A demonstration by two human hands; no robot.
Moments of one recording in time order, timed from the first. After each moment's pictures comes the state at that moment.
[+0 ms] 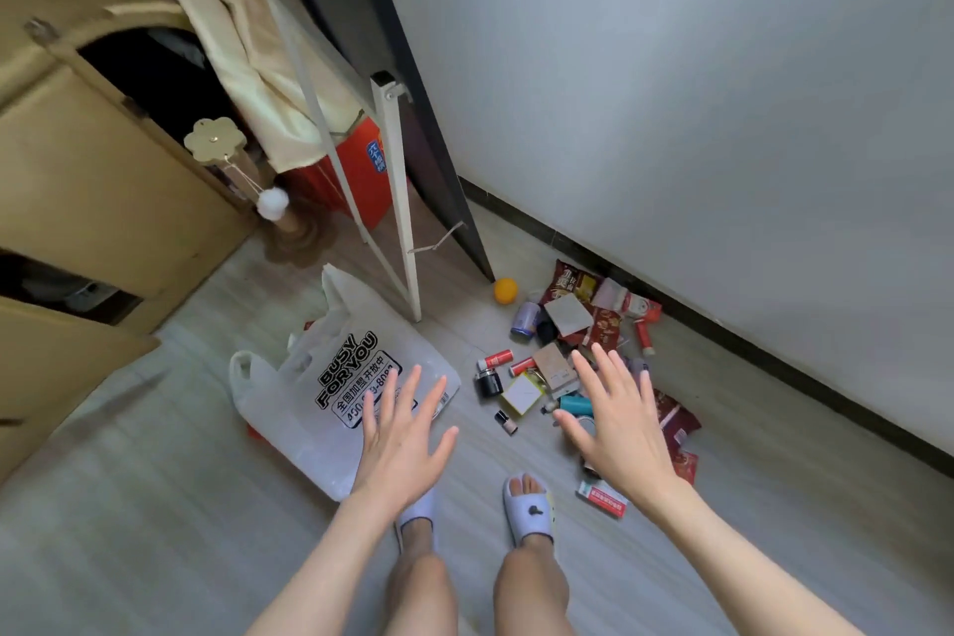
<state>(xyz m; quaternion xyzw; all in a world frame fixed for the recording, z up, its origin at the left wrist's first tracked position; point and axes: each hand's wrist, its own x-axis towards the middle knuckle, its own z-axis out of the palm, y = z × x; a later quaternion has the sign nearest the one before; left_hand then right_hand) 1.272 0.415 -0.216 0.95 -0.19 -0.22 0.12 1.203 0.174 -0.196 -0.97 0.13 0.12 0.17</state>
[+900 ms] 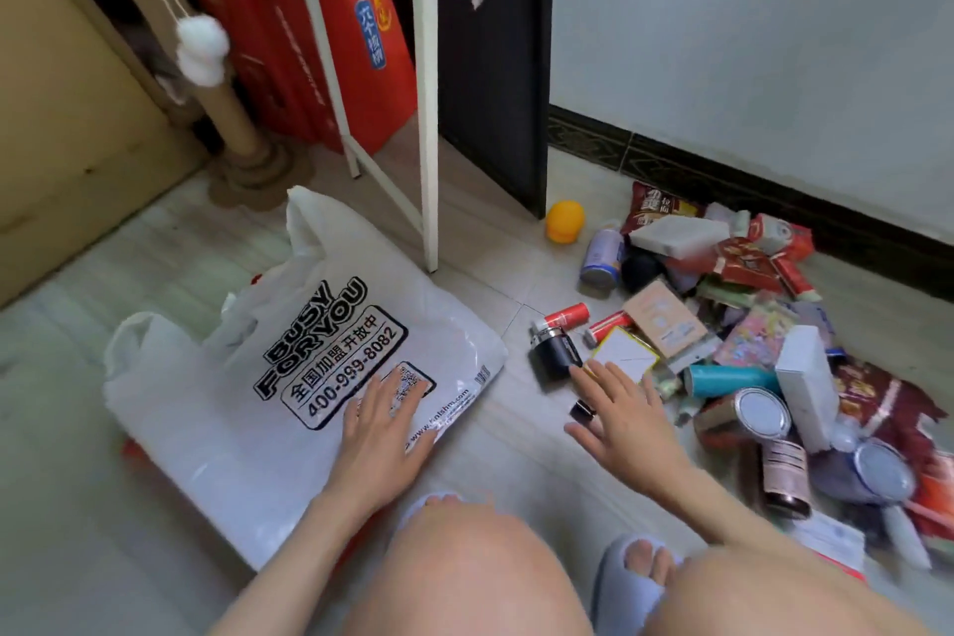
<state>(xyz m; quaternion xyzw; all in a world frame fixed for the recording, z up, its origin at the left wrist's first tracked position) 1.281 0.548 -0.711 0.95 -0.22 -0.19 0.09 1.187 0.279 -0.693 -0.99 0.08 0.11 0.08</state>
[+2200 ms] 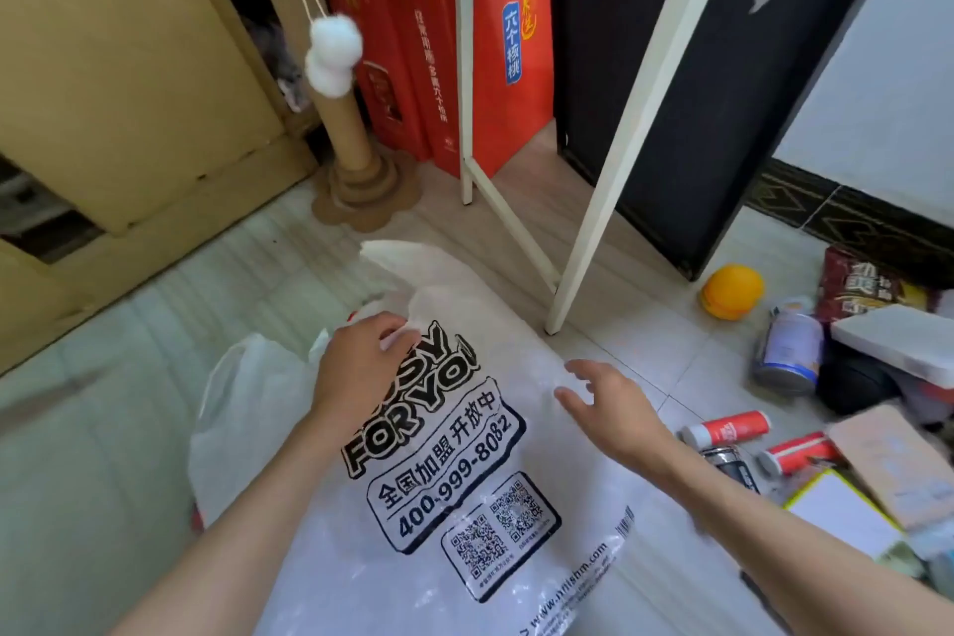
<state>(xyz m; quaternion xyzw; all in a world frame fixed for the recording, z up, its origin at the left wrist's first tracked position) 1.489 0.618 -0.682 0.94 -0.02 -0.03 0.33 1.410 0.383 -0.703 -0.91 0.13 0.17 0.36</state>
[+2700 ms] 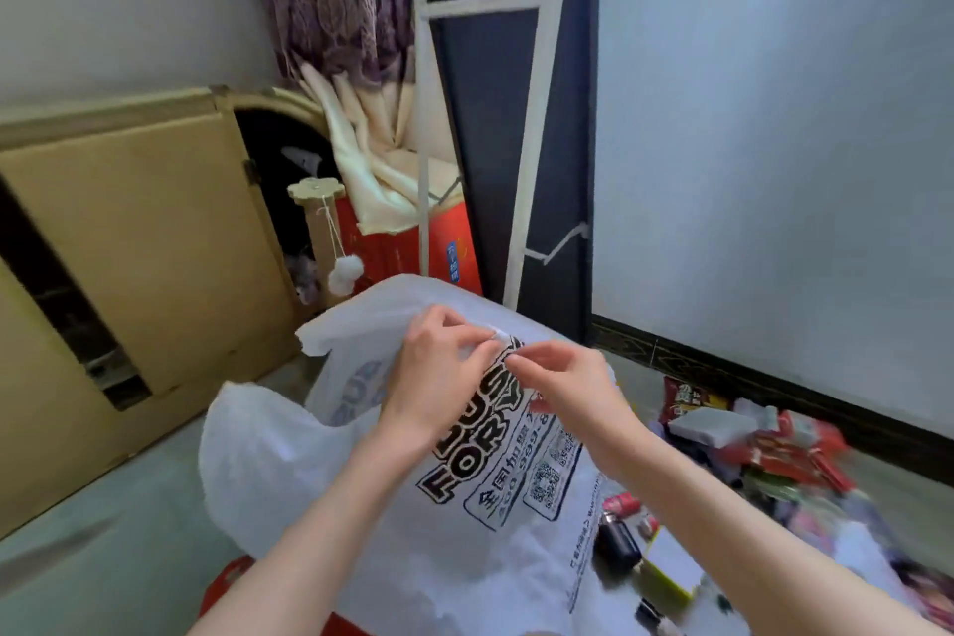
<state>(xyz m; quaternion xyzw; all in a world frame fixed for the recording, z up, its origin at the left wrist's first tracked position) 1.336 0.533 -0.421 0.87 -0.24 0.18 0.38 1.277 0.404 -0.422 -0.76 0.13 -0.08 0.63</state>
